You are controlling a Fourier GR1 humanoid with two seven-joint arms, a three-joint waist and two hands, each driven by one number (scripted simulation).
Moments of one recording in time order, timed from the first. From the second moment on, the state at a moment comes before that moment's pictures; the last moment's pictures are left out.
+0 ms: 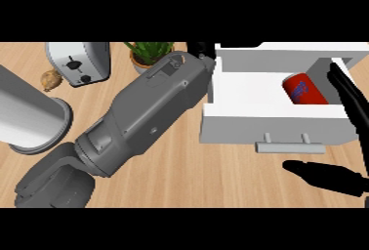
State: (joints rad) left arm -1.41 0.02 -0.59 -0.52 1.03 0.80 -0.24; right arm -0.14 -0.11 -0.13 -2.11 0.68 0.31 0.00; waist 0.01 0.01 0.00
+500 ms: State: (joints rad) left arm -1.37 0.09 -0.60 -0.60 0.98 0.81 -0.16; right arm -0.37 -0.15 0.01 -1.71 0.96 0.17 -0.06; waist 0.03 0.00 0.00
